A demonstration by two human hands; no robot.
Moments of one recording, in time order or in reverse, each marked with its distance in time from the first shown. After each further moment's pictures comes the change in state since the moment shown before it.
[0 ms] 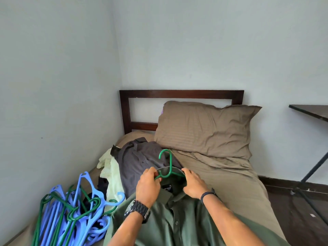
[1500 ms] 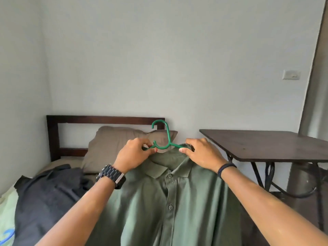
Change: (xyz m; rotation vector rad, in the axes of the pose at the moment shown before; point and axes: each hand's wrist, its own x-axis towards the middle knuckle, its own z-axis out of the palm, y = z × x) left_hand -0.046 0.364 -0.009 -0.139 -0.111 0.473; right_hand -0.210 0.204 -0.335 -0.196 0.602 -0.130
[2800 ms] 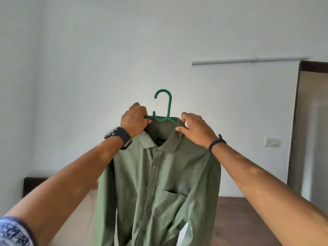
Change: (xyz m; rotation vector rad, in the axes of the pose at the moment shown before) left_hand 0.344 0.340 -0.248 0.198 0.365 0.086; right_hand 0.305 0.031 -0.422 0.064 0.231 -0.183
